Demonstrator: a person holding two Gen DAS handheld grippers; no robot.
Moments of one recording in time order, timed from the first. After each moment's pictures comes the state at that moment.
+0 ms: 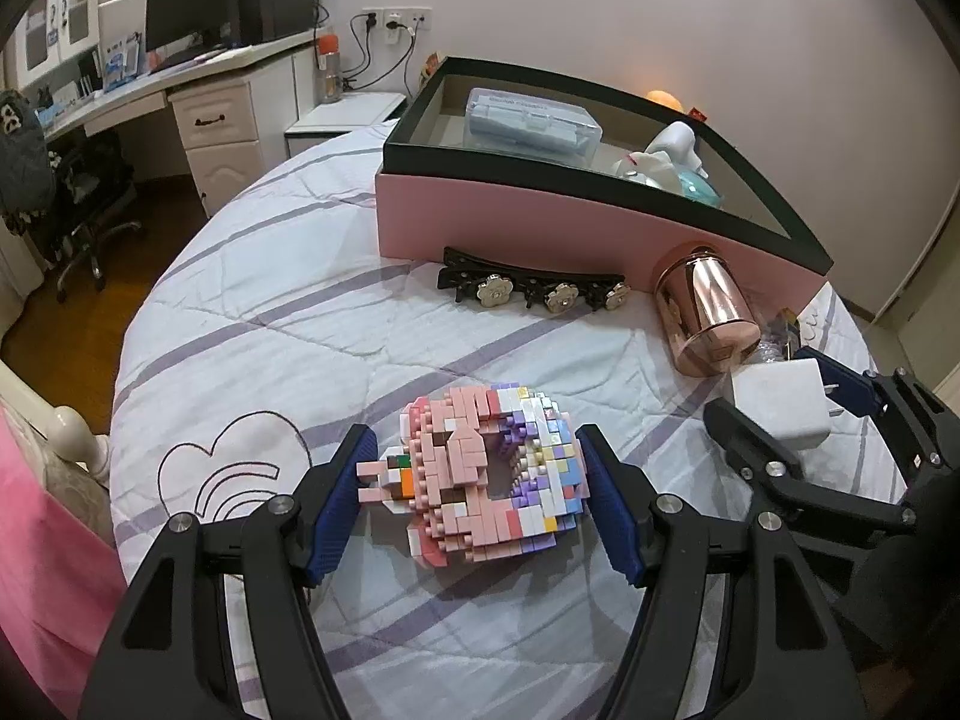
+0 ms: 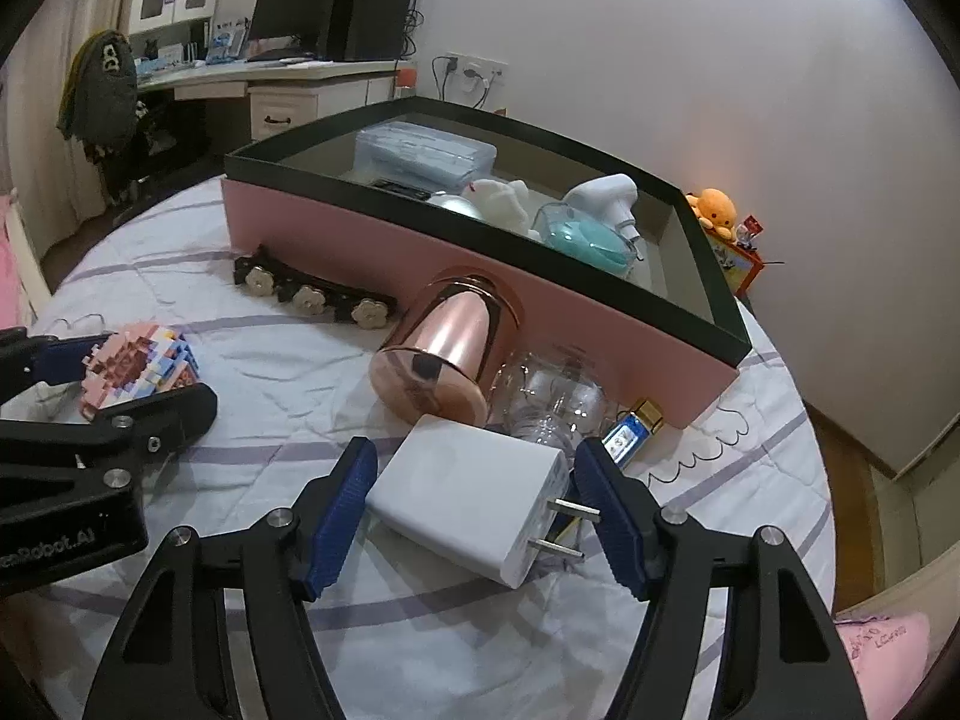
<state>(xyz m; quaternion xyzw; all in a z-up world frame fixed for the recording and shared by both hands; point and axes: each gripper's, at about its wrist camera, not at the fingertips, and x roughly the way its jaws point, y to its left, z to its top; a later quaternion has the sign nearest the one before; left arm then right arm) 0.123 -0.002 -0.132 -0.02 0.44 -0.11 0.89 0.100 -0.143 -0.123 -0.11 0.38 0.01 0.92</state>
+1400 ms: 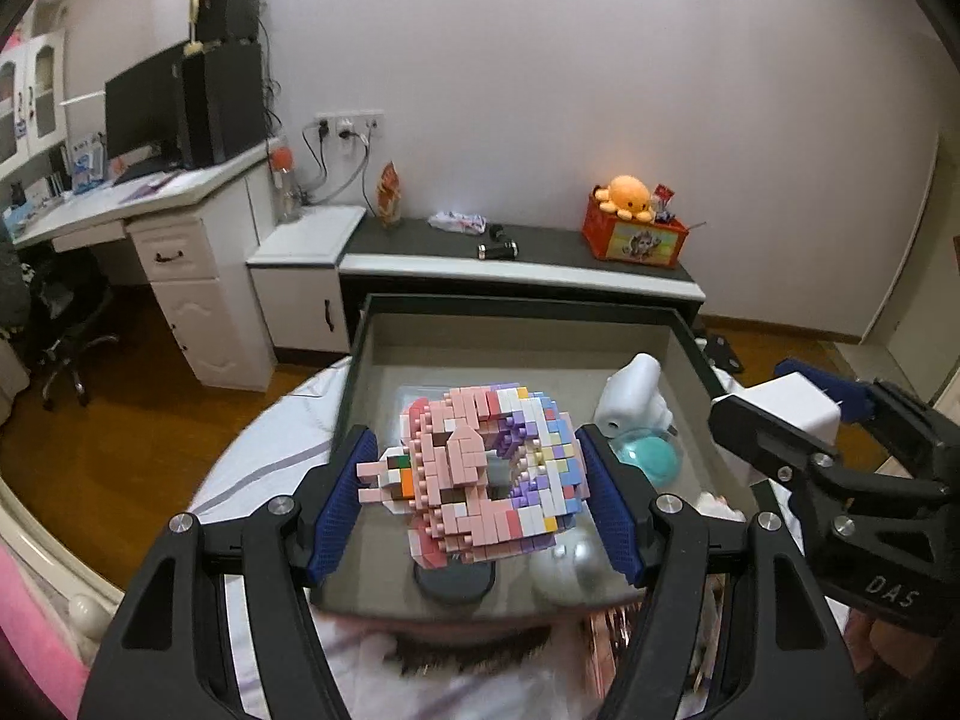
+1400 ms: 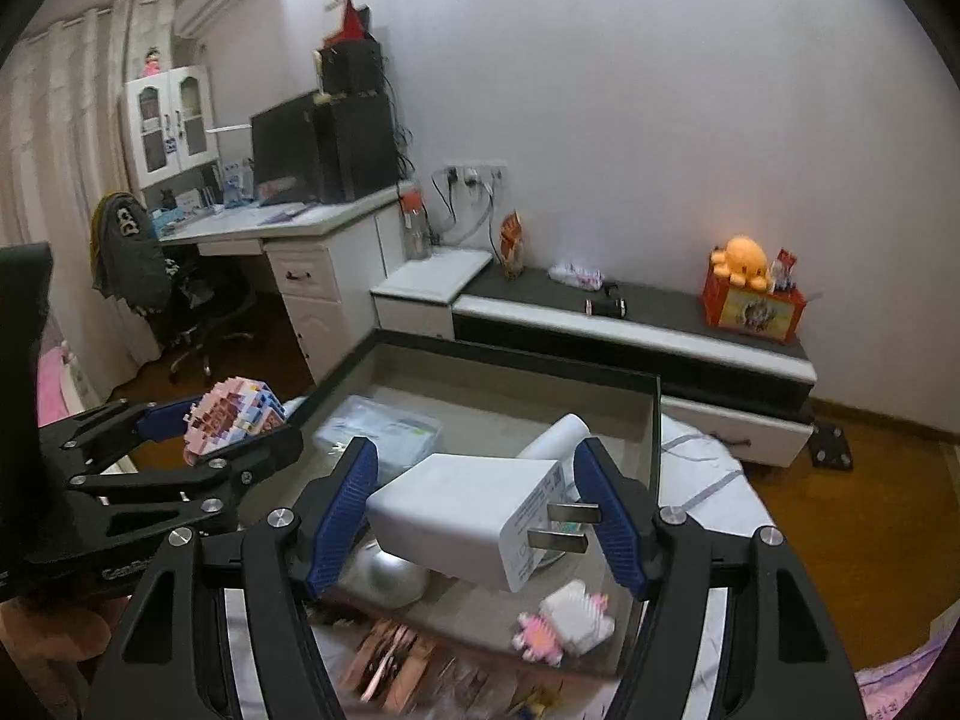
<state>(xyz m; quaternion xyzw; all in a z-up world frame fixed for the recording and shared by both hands) 0.254 -0.056 -0.023 0.01 0.36 -0.14 0.92 0.215 -0.211 -0.010 0.02 0.31 0.07 0.95</state>
